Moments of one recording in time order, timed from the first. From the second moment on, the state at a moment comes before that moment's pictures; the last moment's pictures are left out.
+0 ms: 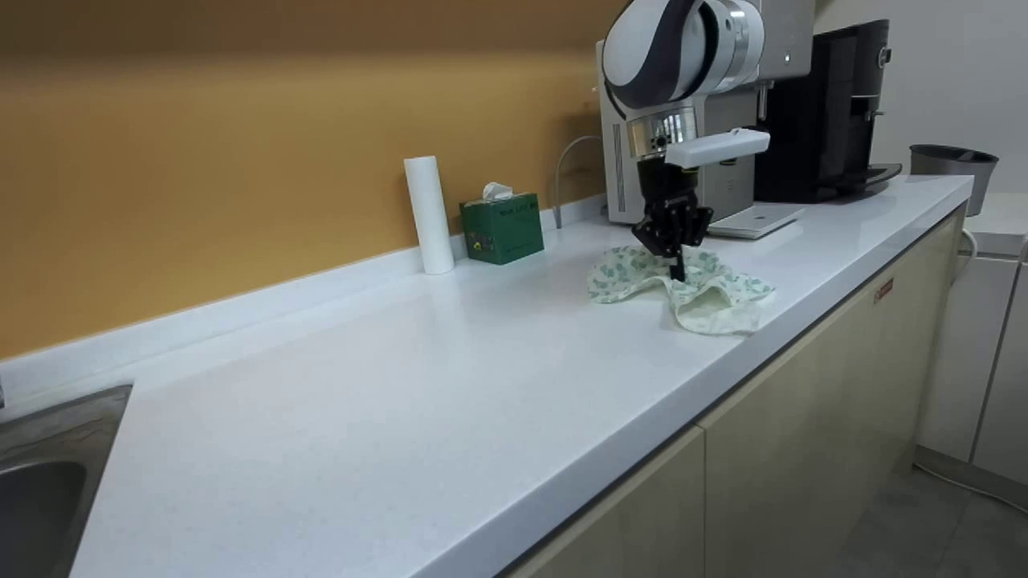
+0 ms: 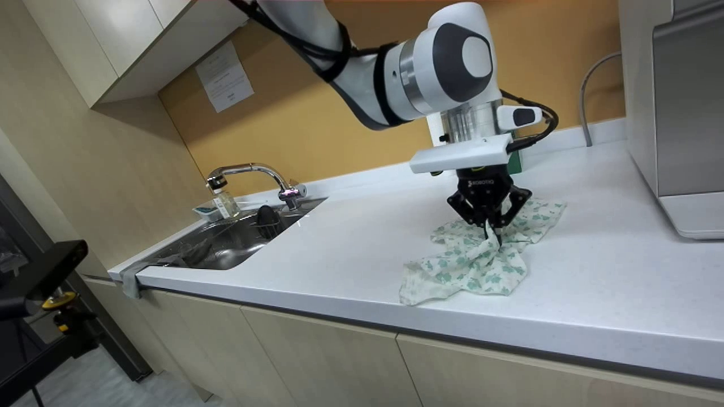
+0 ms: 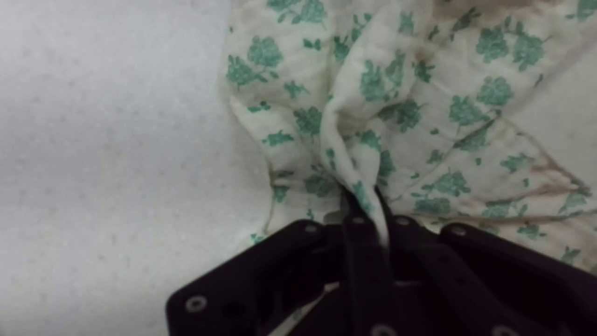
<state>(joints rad) -0.08 0.53 -0.07 -1.82 0.04 2.25 0.01</state>
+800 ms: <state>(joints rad) -0.06 0.58 -0.06 -1.74 0.03 2.27 0.00</state>
